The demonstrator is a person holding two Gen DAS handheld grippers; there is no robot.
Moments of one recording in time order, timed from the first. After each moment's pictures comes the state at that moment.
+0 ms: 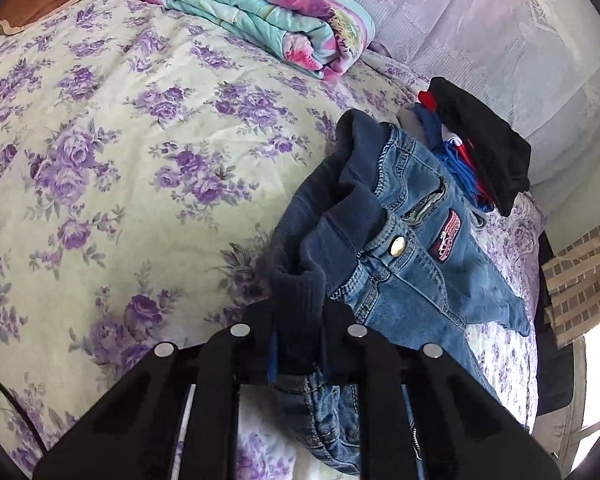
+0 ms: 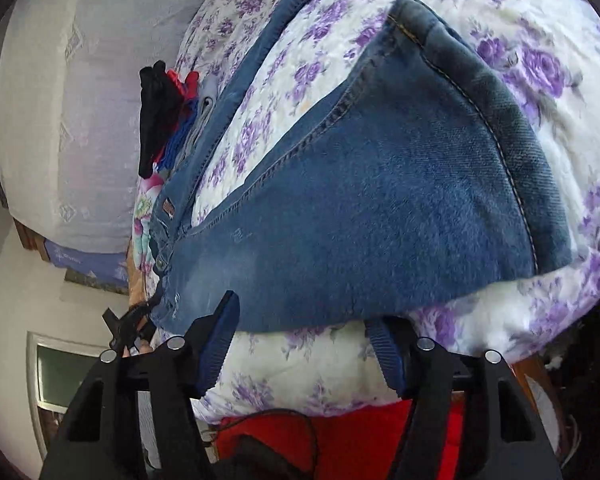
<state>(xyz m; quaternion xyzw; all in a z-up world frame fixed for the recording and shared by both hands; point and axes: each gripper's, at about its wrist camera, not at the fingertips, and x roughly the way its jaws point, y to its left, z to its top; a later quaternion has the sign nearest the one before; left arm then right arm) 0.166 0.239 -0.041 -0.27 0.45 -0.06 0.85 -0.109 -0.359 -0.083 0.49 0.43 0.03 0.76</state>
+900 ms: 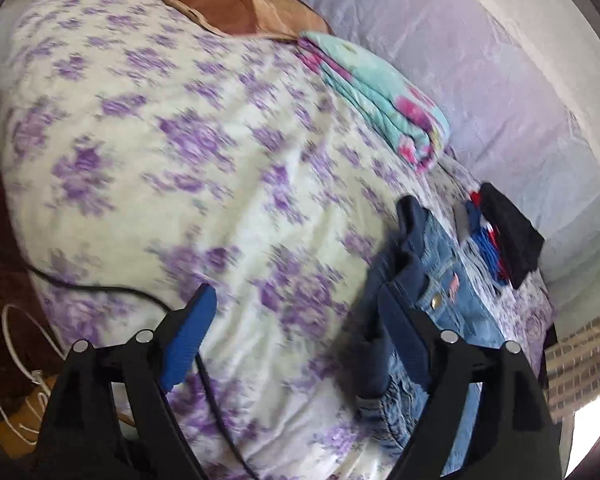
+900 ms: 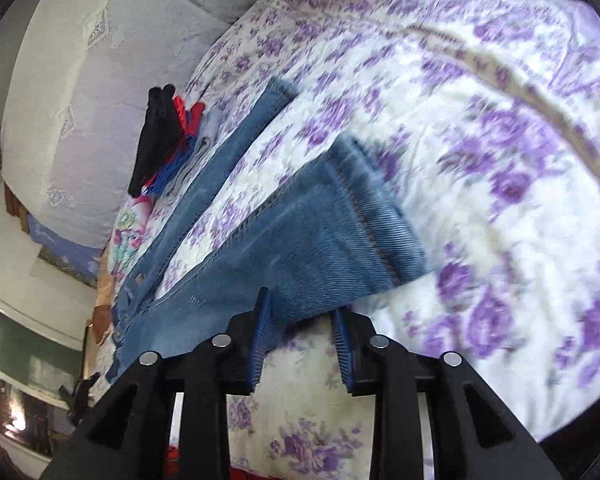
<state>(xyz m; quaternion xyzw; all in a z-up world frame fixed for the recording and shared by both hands) -0.017 0.328 -0.020 -0.36 0.35 0.12 0.86 -0.087 -0.426 -0.047 0.37 0.39 -0.02 0.84</state>
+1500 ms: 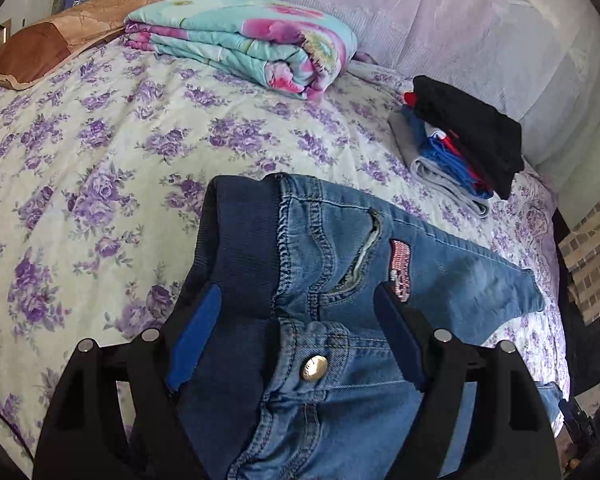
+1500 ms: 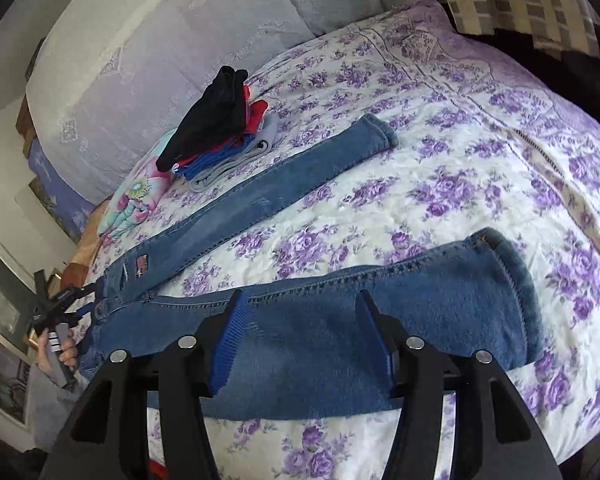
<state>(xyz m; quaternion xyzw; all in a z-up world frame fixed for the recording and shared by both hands) 0.148 0.220 -0.015 -0.19 0.44 -0.03 0.88 -0.033 -0.350 -0.001 0.25 0.37 0.04 0.89</state>
